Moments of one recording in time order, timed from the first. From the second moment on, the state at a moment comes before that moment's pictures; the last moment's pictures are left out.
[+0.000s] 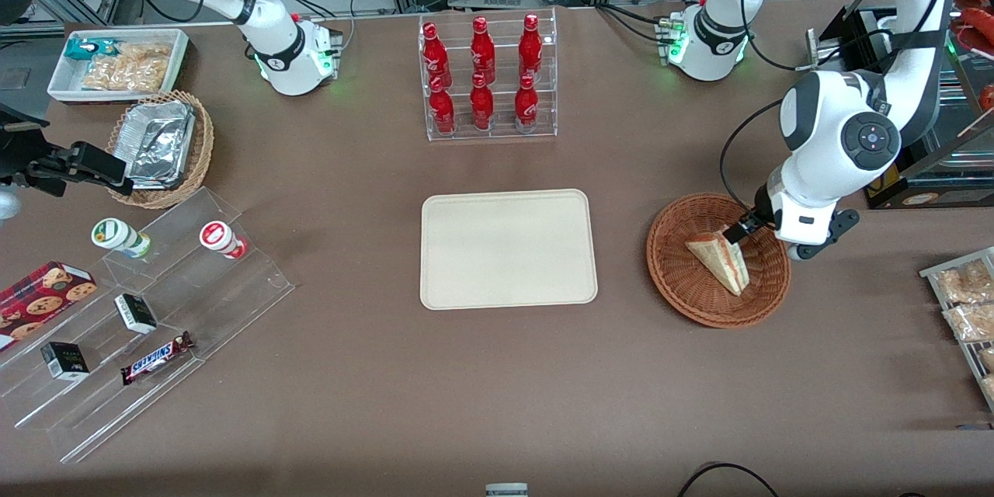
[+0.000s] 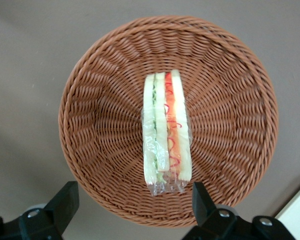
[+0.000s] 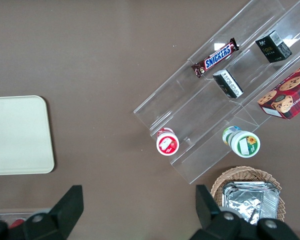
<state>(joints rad) -0.10 0.09 -0.02 -2.21 0.00 2.23 -0.77</state>
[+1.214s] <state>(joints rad) -0.13 0.25 -0.02 -2.22 0.00 2.43 -1.01</state>
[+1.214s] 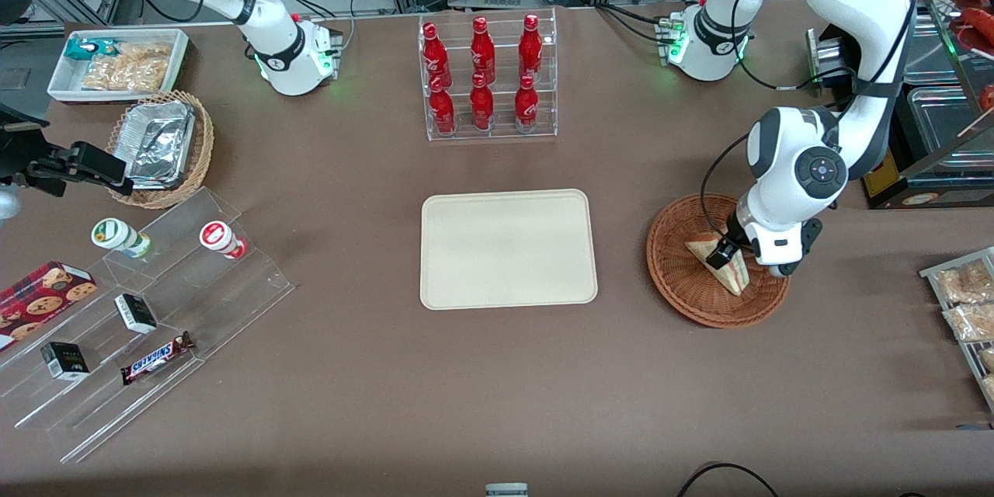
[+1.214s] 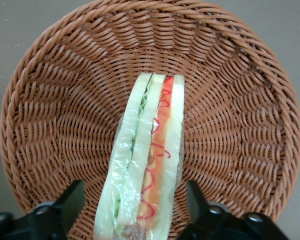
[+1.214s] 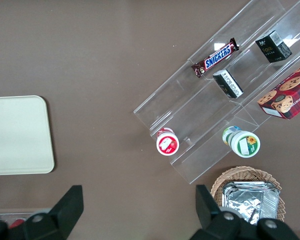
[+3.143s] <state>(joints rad) -0.46 0.60 -0.23 -1.56 0.02 2.03 -0.87</state>
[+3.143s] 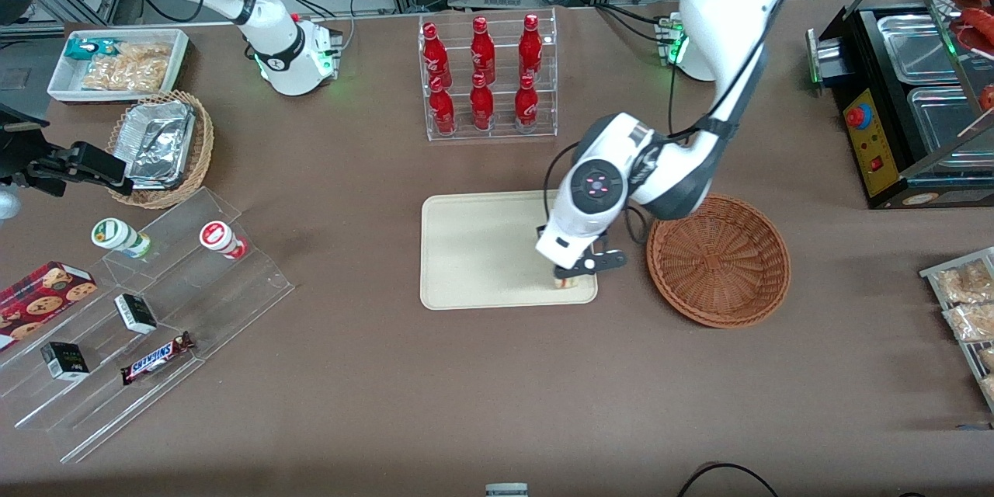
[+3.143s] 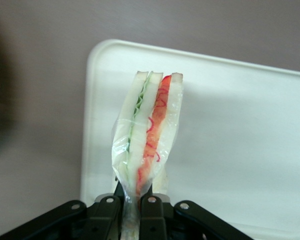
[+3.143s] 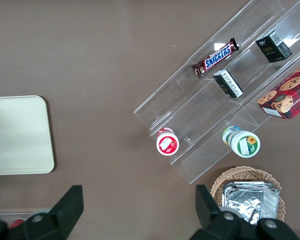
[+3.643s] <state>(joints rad) -0.58 0.71 -0.23 -1.48 0.07 2.04 -1.00</state>
